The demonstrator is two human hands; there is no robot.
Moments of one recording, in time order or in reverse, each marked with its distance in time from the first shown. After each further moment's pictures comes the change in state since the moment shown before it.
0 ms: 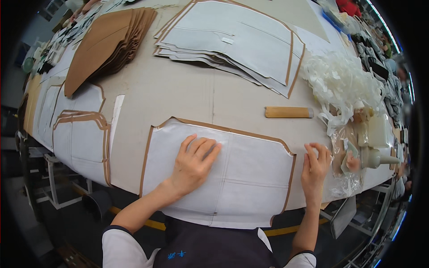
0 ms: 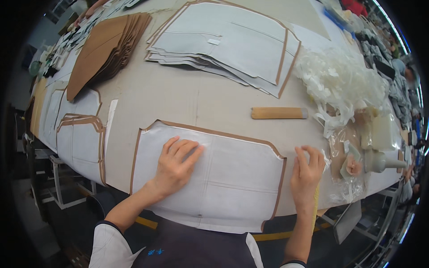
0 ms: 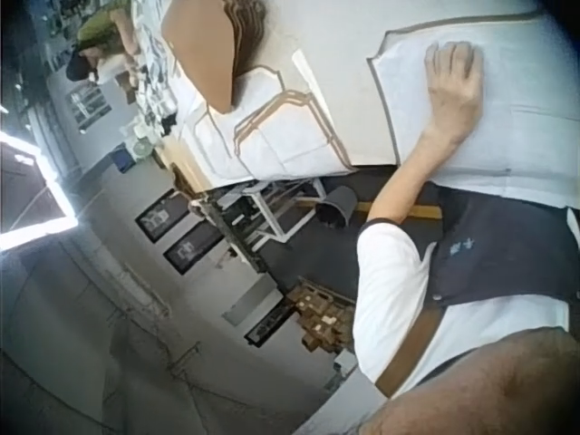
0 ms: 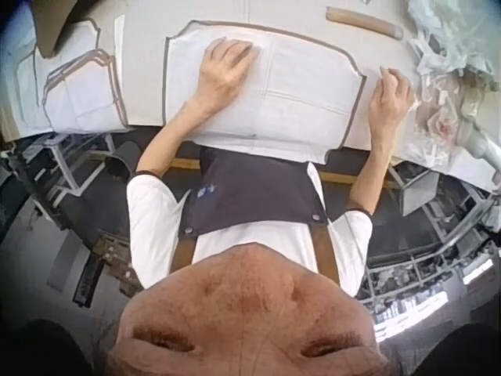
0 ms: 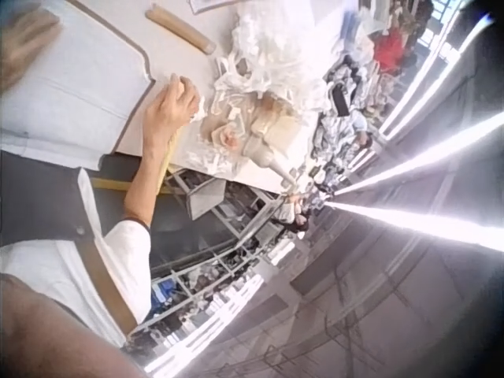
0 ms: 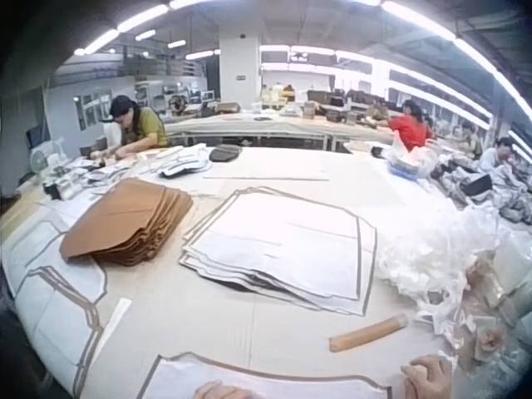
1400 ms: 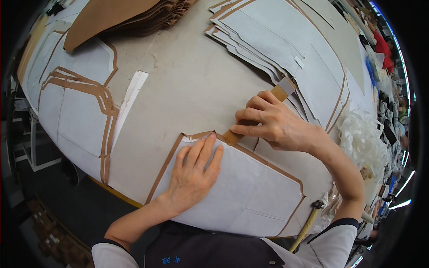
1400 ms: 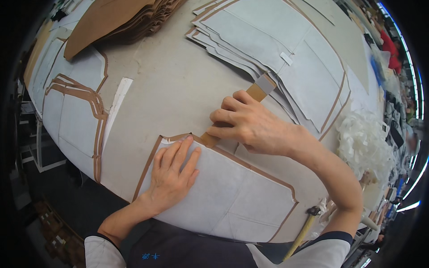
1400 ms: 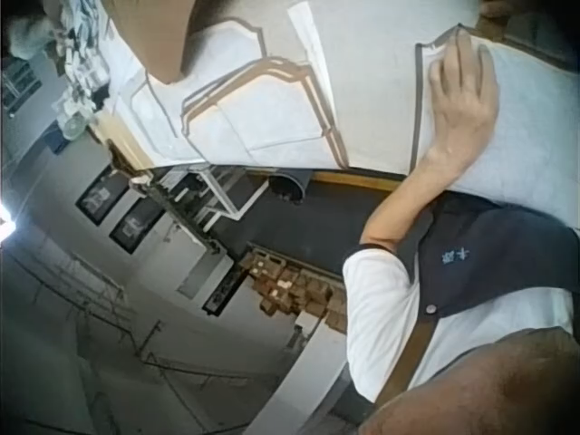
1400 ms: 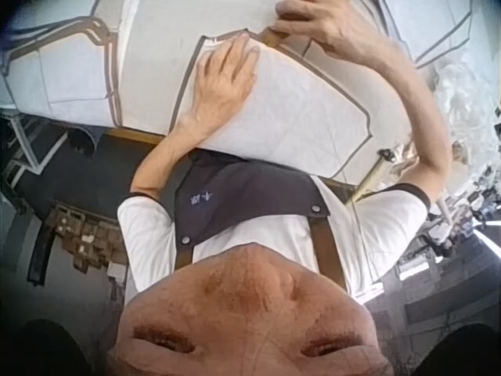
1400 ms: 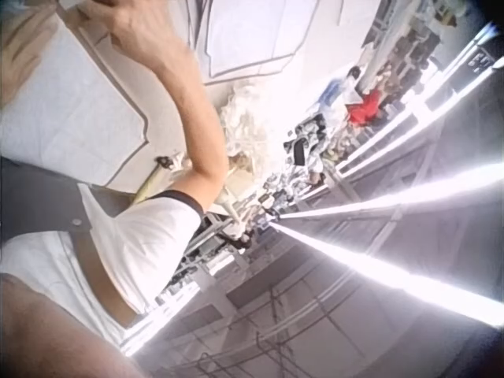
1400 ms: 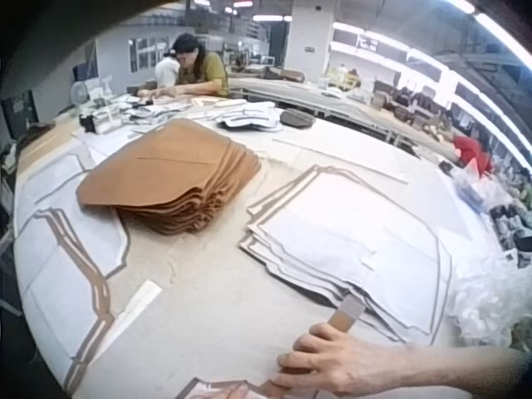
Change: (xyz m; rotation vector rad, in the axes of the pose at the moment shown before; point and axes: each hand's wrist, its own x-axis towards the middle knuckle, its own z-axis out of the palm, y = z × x) left_hand -0.027 -0.039 -0.018 0.105 -0.021 -0.391; right_hand 0.261 -0.169 0.126 0.451 -0.663 -1.275
